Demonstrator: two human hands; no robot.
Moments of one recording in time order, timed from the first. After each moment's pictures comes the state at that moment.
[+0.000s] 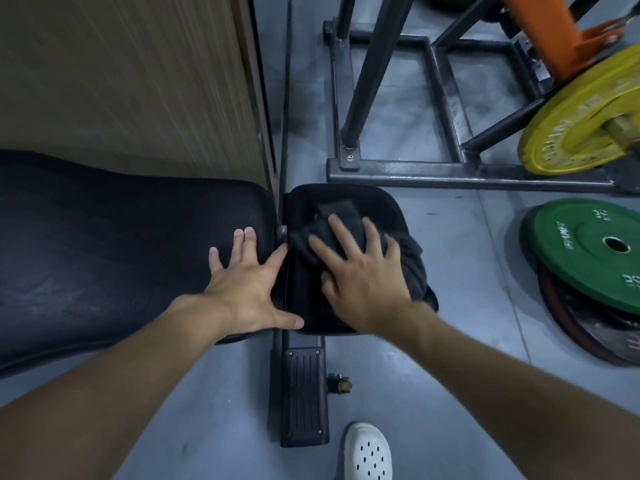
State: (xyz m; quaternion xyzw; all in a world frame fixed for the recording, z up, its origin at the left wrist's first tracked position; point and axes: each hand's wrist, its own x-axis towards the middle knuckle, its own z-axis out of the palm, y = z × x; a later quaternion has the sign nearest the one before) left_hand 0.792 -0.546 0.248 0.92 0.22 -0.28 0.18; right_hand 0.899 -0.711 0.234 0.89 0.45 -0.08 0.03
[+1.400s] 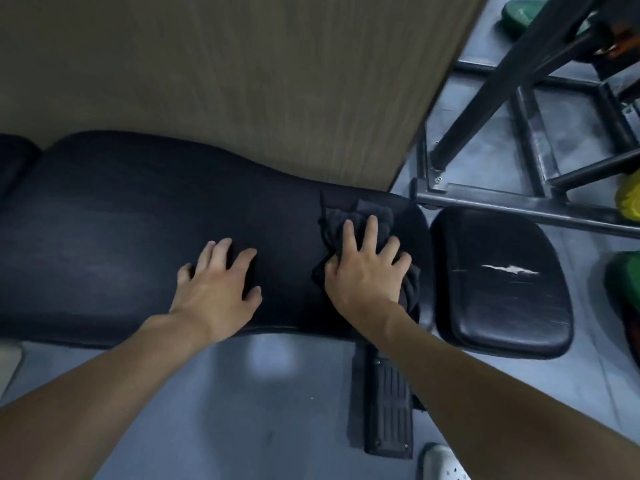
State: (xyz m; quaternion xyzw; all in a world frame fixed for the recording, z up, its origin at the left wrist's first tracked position) left_hand 0.592 -0.344 0.249 0.91 0.35 -0.15 0.14; right_hand 0.748 -0.485 0.233 0.95 0.31 -0.10 0.03
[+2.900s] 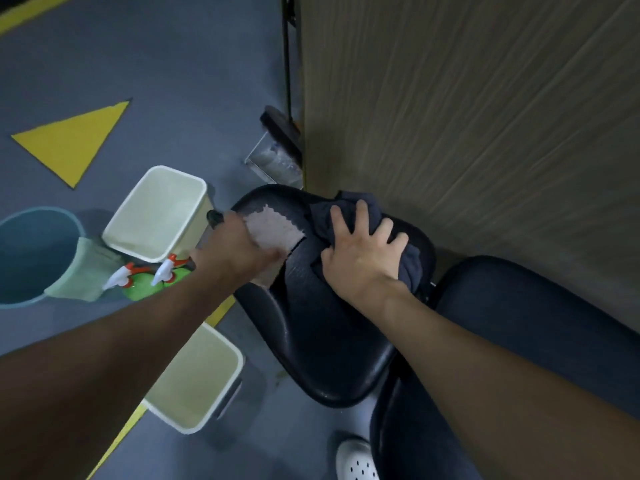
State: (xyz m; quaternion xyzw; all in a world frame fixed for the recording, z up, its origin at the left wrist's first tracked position) left_hand 0.265 0.196 0.248 0.65 0.71 0.02 0.28; right_hand 0.432 0.125 0.242 0.81 0.56 -0.13 0.11
